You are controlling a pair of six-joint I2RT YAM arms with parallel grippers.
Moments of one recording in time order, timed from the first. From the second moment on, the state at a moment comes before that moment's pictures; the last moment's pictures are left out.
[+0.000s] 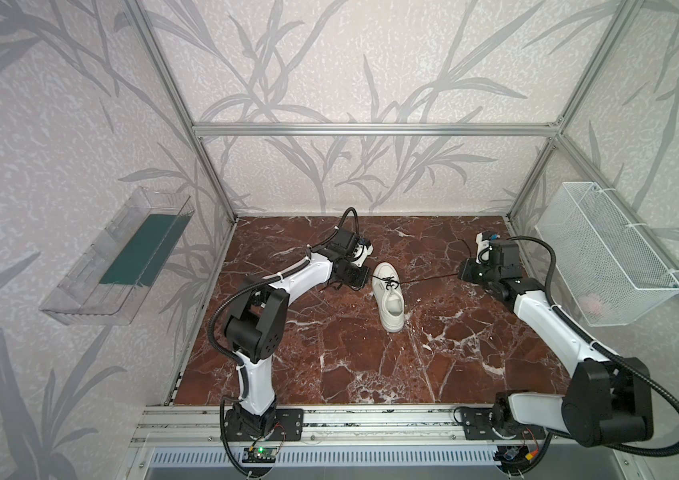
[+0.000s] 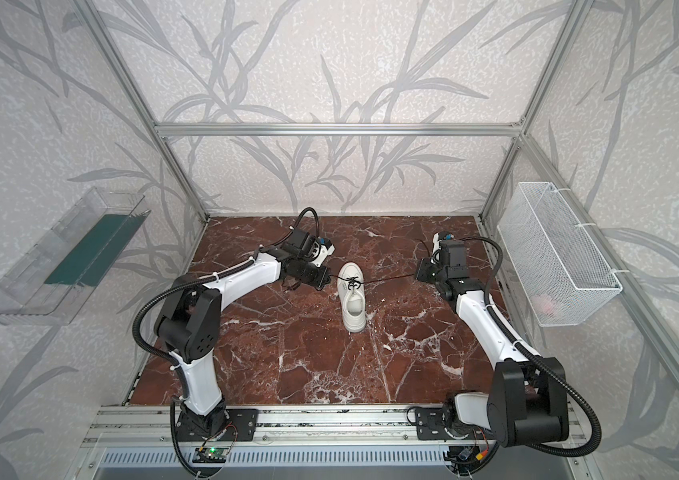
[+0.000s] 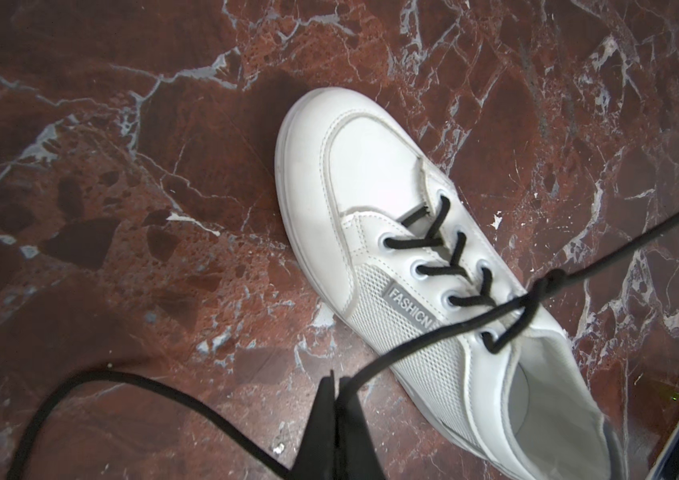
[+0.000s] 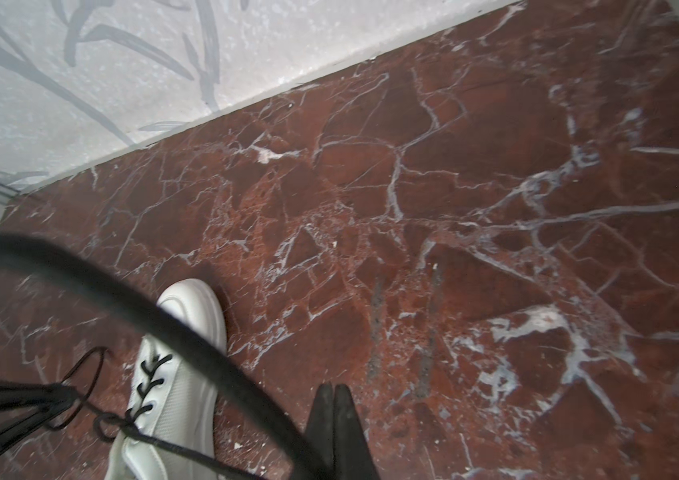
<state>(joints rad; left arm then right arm) -0.48 1.89 1.40 -0.56 0.31 -0.12 0.07 1.31 0.89 -0.26 -0.10 0.35</state>
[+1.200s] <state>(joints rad) -0.39 1.93 1.52 -0.82 0.17 -0.34 -0.09 1.33 0.70 -0.34 0.09 0.56</state>
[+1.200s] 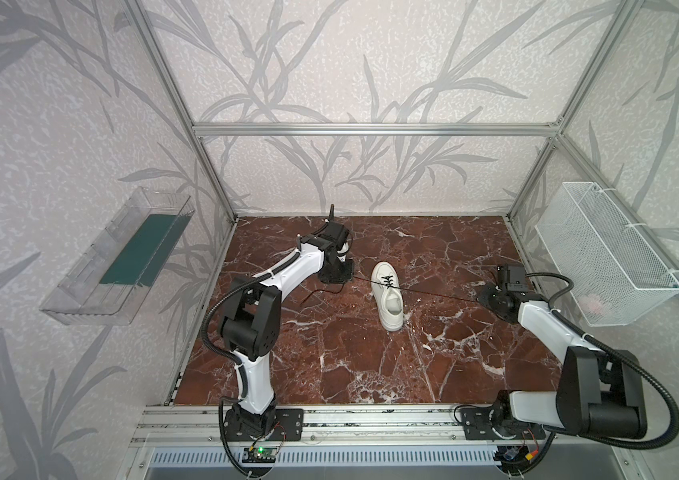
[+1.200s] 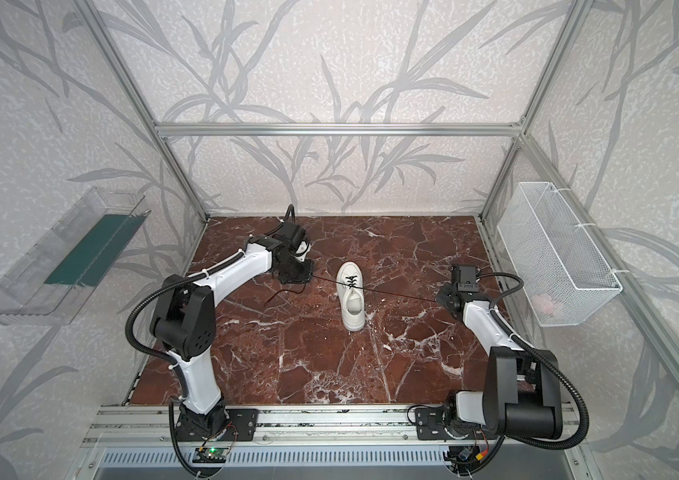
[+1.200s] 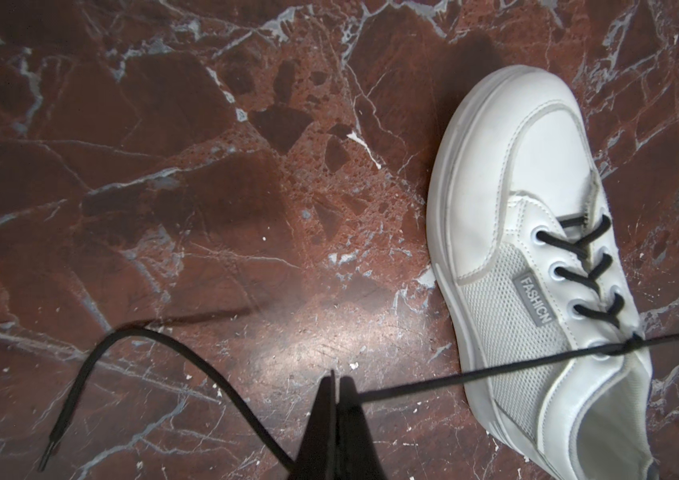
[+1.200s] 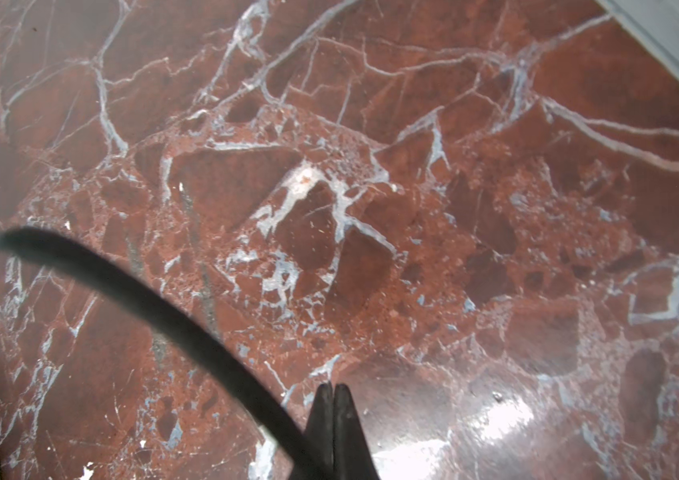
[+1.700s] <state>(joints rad) -0.36 2.17 1.84 -0.90 0.23 -0.29 -0.14 1.23 0.65 -0.36 0.03 0.56</state>
